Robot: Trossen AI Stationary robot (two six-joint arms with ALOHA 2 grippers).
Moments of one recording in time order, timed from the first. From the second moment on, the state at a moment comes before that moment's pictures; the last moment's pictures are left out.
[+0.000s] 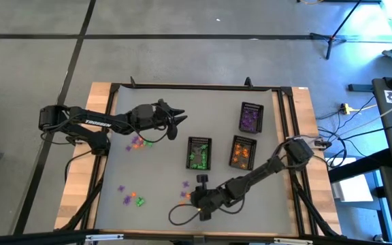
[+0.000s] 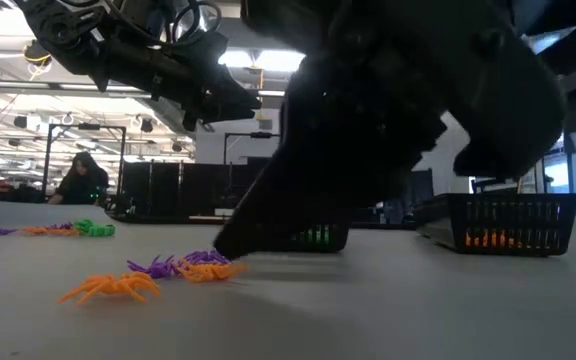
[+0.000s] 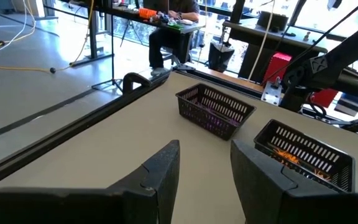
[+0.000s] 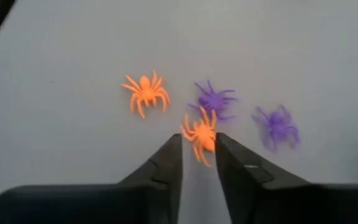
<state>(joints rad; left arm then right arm) 0.24 1.31 0.51 0.61 -0.18 -0.23 0.53 2.16 1.38 -0.05 0.35 0.23</state>
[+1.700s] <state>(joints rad) 0.24 1.31 0.51 0.61 -0.17 -0.23 0.60 1.27 0.51 0.17 0.69 0.47</state>
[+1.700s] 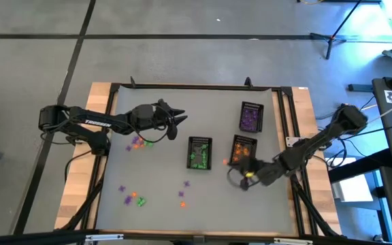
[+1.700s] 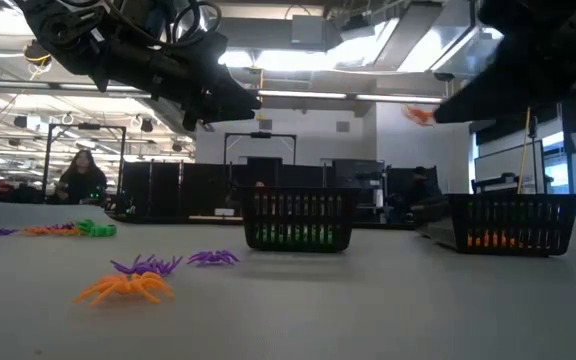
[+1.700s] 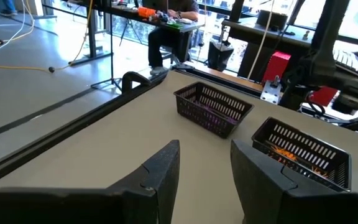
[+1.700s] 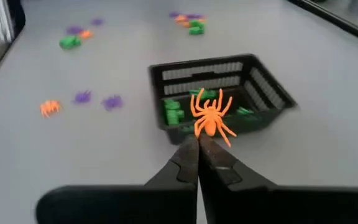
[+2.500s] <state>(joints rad) 0.24 1.31 0.51 0.61 -0.17 -0.23 0.60 1.12 0.32 0.48 0.63 0.56</state>
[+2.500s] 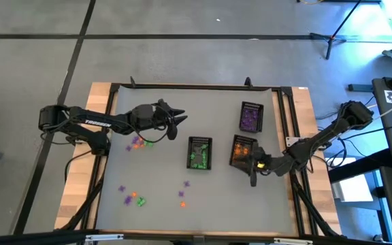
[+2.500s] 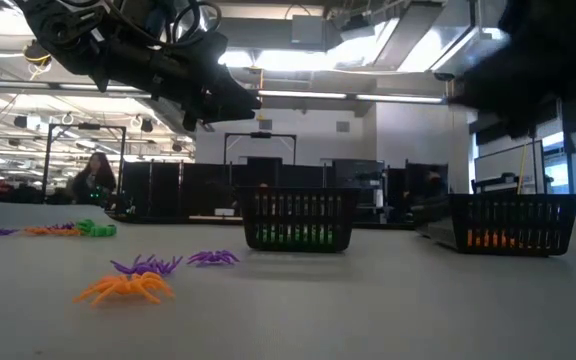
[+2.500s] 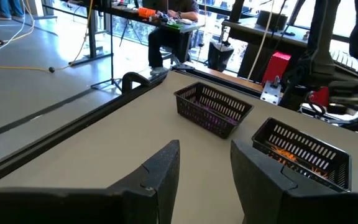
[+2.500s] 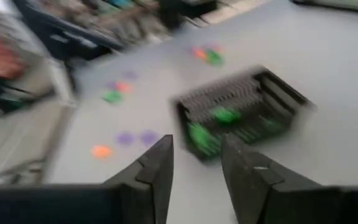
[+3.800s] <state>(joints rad) 0.24 1.31 0.51 0.61 -0.17 -0.23 0.44 2.11 1.25 0.14 0.35 0.20</state>
